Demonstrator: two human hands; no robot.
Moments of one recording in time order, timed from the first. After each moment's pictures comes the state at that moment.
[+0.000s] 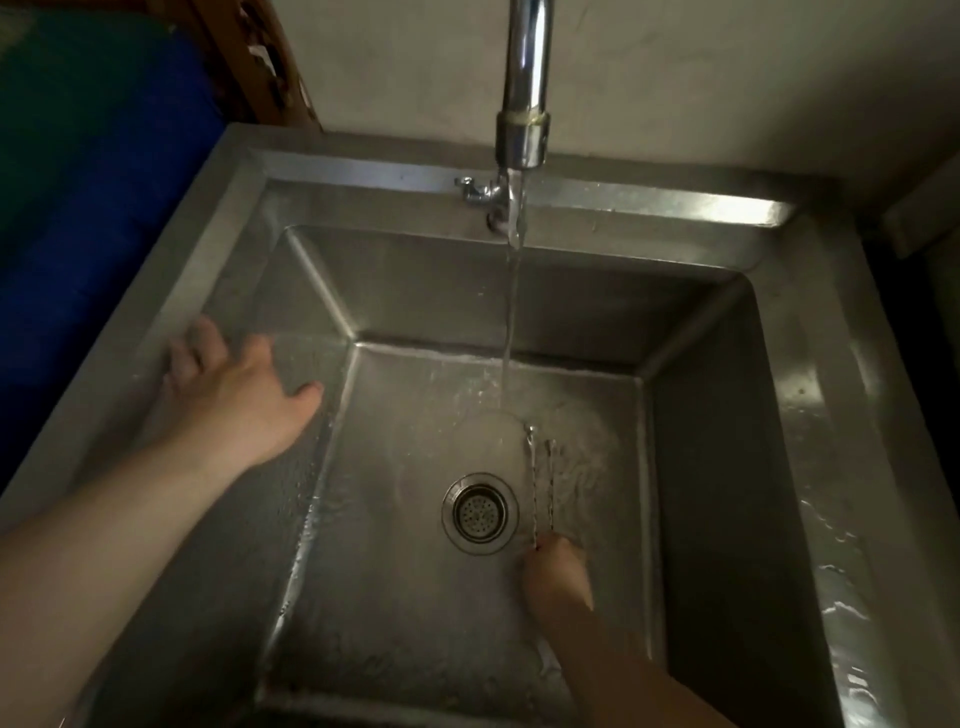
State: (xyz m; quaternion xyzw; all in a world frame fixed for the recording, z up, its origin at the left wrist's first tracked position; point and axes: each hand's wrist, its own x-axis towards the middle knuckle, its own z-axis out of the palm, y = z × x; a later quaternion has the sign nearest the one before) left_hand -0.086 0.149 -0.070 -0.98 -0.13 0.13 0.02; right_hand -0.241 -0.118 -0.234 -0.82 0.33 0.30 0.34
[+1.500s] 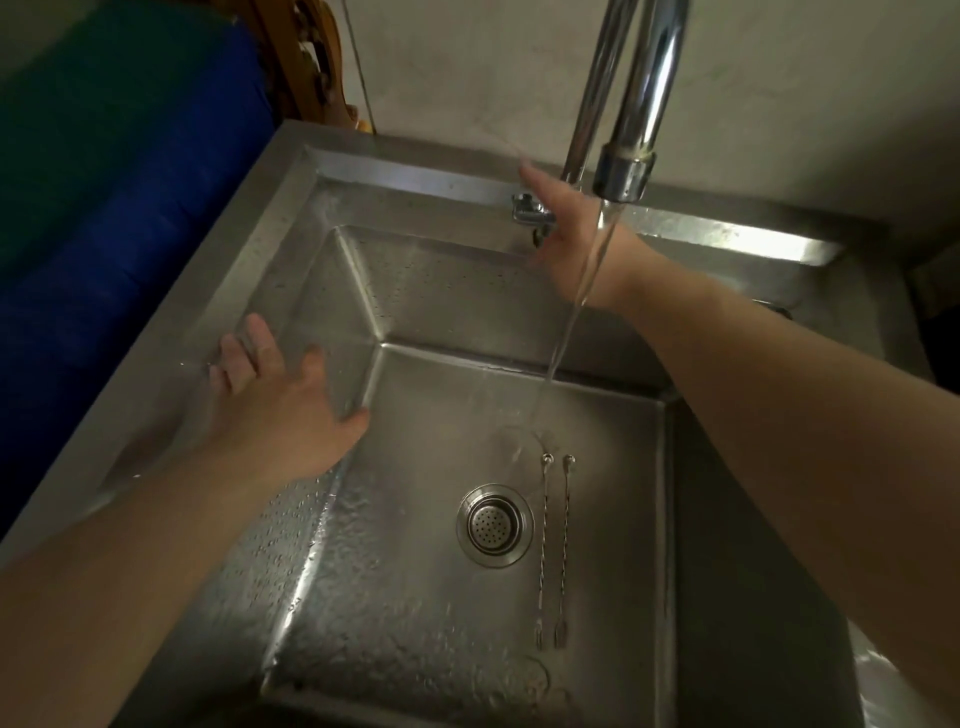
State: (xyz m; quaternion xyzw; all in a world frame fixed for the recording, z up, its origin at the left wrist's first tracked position) left_hand -0.094 0.156 -0.082 -0.99 -0.07 0.15 0.02; right_hand 0.023 -0.134 -0.028 -0.93 -0.07 0.14 0.34
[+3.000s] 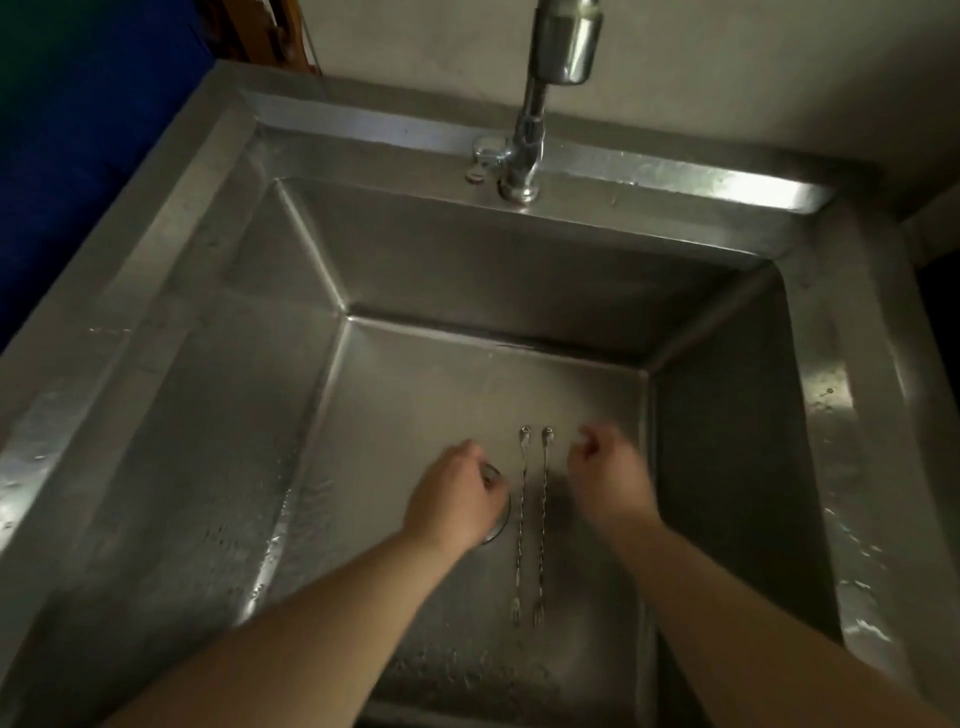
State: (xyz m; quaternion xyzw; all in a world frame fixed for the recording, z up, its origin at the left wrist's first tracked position) left_hand -0.171 -0.008 -0.196 -0.93 -0.02 0.20 -0.29; right_hand -0.173 -0.183 -0.200 -0.89 0.25 0.14 0.36
